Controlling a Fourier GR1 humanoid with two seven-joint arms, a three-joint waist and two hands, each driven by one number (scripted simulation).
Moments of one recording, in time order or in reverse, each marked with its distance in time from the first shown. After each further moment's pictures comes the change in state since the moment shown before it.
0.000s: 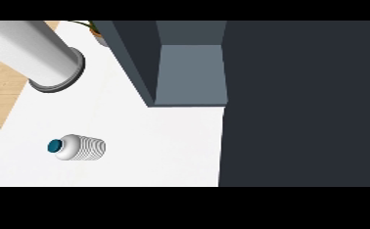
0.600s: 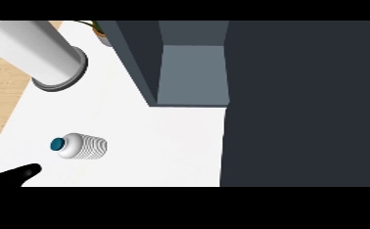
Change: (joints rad) left arm -0.213 -0.004 -0.145 0.135 -0.181 0.004 -0.139; right arm -0.317 0.012 -0.168 0.236 0.042 -0.097 -0.042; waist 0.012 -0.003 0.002
